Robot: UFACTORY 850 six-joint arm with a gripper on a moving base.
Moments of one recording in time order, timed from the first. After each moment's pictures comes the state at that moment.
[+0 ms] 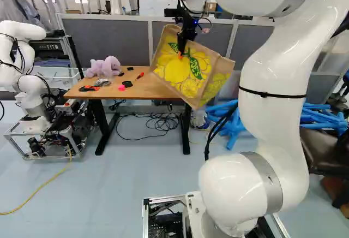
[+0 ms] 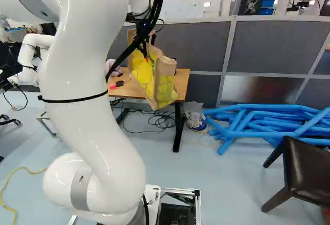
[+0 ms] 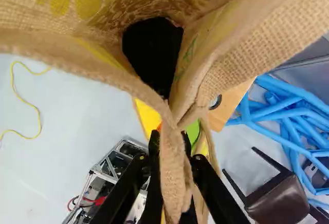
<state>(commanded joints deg) 1.4 -17.2 -91.4 6.0 -59.4 -26.5</state>
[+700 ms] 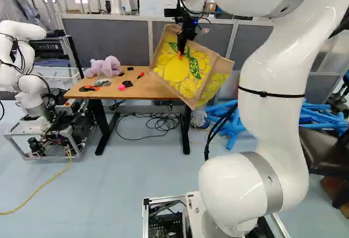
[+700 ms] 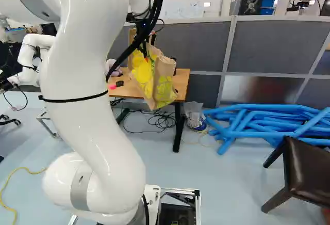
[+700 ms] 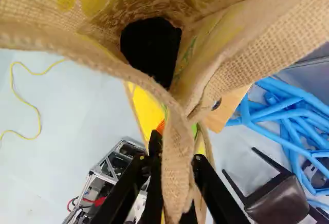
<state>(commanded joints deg) 1.4 -18.0 -92.4 6.0 -59.5 -26.5</state>
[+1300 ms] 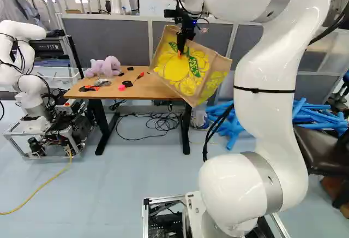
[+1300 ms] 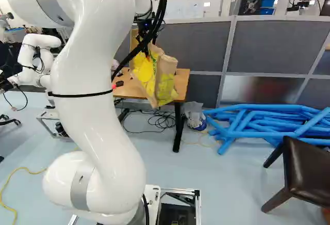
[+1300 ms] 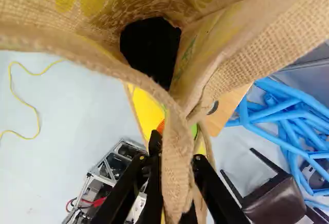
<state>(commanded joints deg) 1.1 -22.7 -98.4 5.1 -61.4 -26.5</state>
